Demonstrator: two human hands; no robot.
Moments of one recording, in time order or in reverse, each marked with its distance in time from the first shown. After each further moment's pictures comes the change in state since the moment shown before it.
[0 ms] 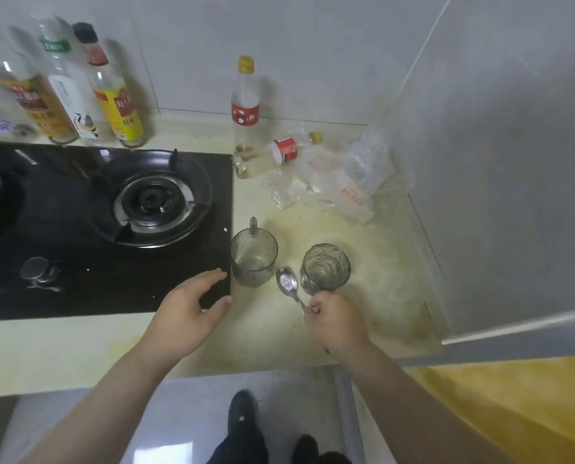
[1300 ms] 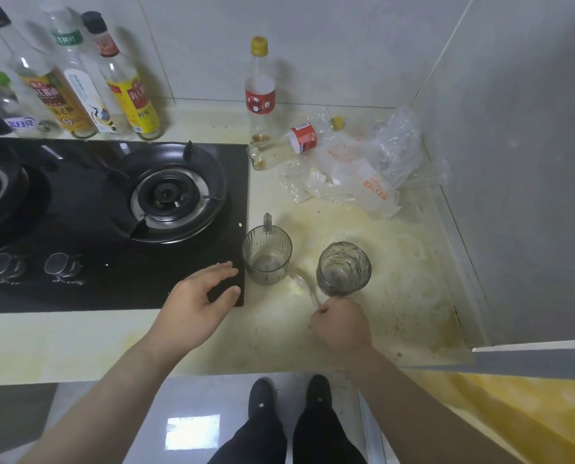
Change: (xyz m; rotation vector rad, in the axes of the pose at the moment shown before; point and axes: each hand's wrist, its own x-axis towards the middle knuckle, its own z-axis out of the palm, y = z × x) left_hand 0.015 -0.001 0.000 -0.030 0.031 0.000; right_hand 0.025 0.003 0.030 0.148 -0.079 0.098
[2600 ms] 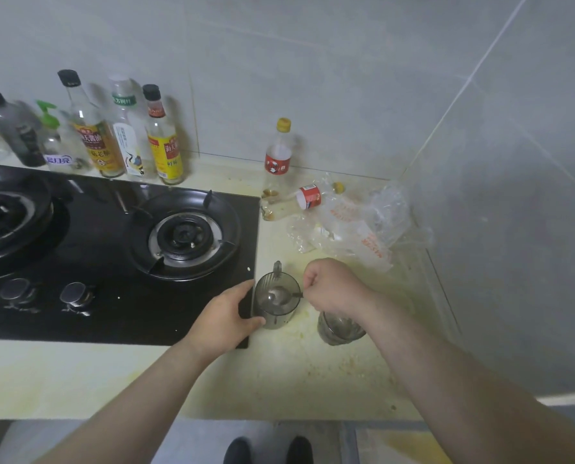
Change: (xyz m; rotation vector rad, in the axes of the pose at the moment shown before) left_hand 0.043 -0.007 0.006 -0.060 -0.085 0.023; right_hand 0.001 -0.125 -0.109 -0.078 -0.139 -0.336
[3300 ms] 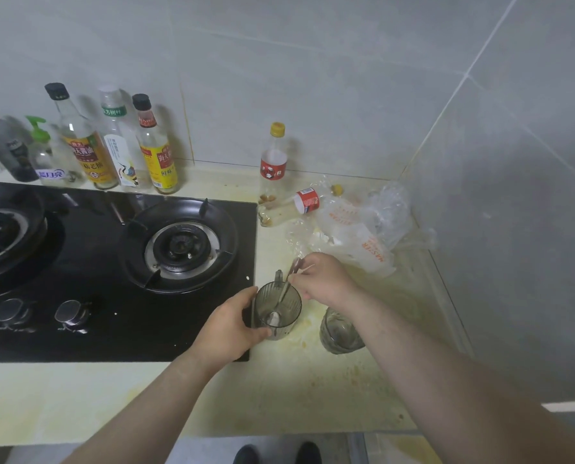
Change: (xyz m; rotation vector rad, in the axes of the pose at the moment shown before) left_hand 0.013 0.001 0.008 -0.038 -0.033 -0.037; right_hand 0.046 0.014 0.012 0.393 0.089 0.063
